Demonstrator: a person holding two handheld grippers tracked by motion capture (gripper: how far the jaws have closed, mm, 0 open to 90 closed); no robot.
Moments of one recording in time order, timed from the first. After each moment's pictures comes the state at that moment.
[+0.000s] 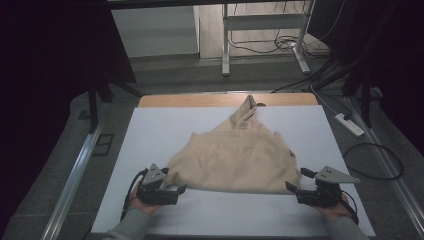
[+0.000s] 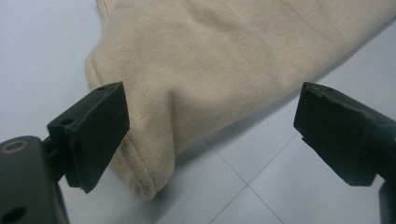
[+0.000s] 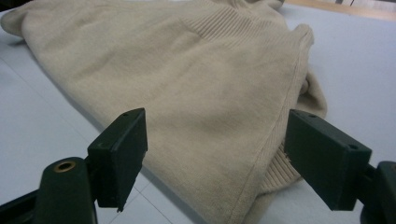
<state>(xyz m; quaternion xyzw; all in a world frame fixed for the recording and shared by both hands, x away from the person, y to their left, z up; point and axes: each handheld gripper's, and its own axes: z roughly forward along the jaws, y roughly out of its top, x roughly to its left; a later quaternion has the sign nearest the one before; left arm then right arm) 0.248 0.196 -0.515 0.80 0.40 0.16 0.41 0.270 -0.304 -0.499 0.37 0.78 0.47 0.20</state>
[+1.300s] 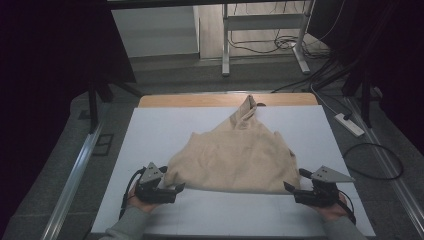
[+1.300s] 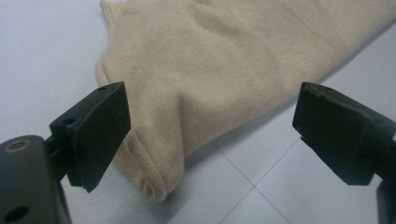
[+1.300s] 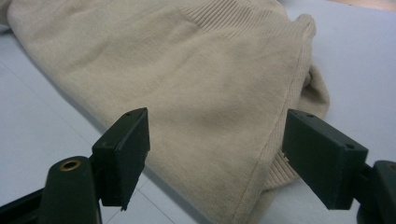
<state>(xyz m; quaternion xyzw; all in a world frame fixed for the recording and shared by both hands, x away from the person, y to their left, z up) 0.250 0.200 -0.514 0.80 0.40 0.16 0.41 0.270 -0.297 -0.500 0.37 0.79 0.45 0.20</state>
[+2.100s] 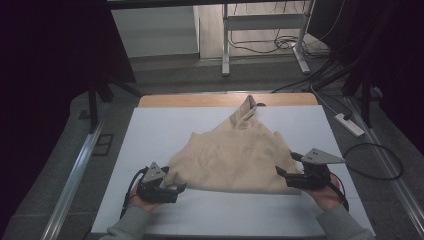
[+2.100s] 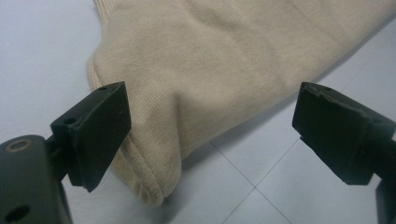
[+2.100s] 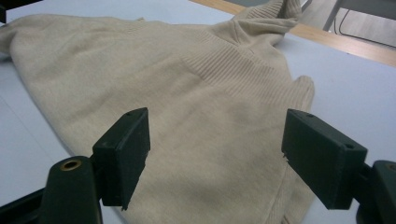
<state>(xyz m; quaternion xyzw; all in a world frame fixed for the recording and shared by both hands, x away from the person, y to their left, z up) 0.252 0.196 -0.517 0.81 0.39 0.16 0.41 0.299 -0.268 -0.461 0.35 0.80 0.44 0.22</state>
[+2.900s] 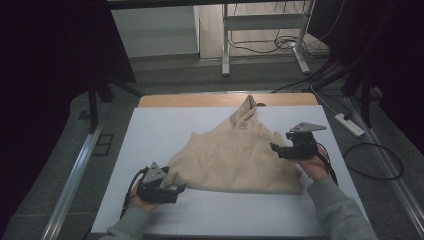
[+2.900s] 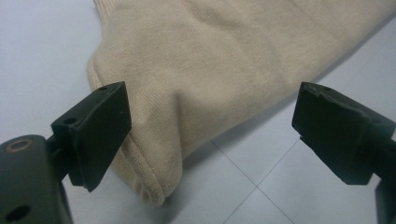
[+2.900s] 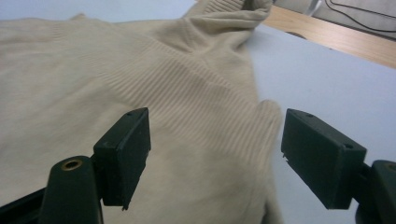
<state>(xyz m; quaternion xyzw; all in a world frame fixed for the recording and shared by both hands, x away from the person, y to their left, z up) 0.252 0.196 -0.517 0.81 0.39 0.16 0.41 0.391 -0.255 -0.463 0.39 0.81 0.39 0.21</state>
